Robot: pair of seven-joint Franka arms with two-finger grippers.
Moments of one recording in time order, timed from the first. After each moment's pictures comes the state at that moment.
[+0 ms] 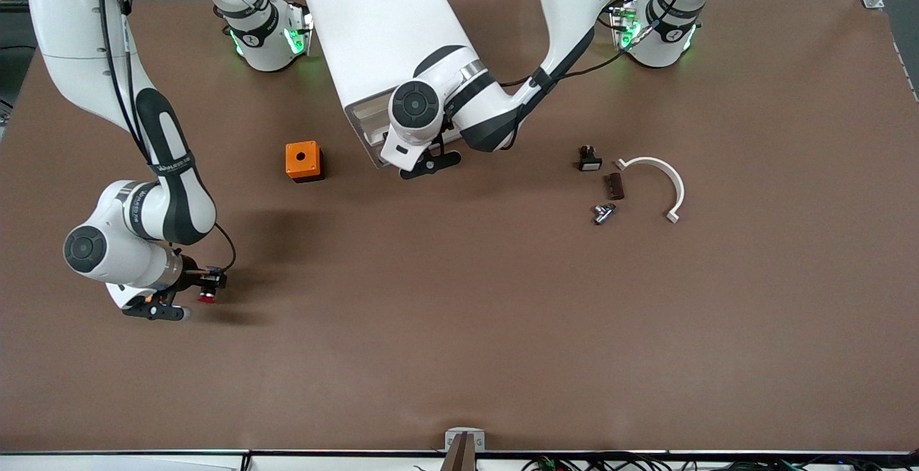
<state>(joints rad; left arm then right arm) -0.75 0.79 -0.30 -1.29 -0.18 1.92 -1.21 0.04 0.68 -0.13 -1.72 0.13 2.34 -0.04</state>
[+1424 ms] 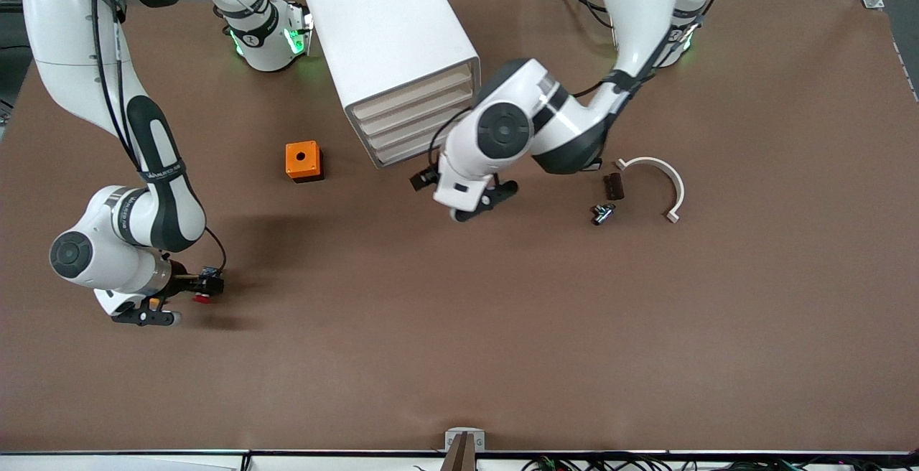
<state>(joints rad) -0.51 0.64 -0.29 -1.29 -0.24 1.91 -1.21 0.01 0.70 -0.13 -1.65 0.13 2.30 -0.11</state>
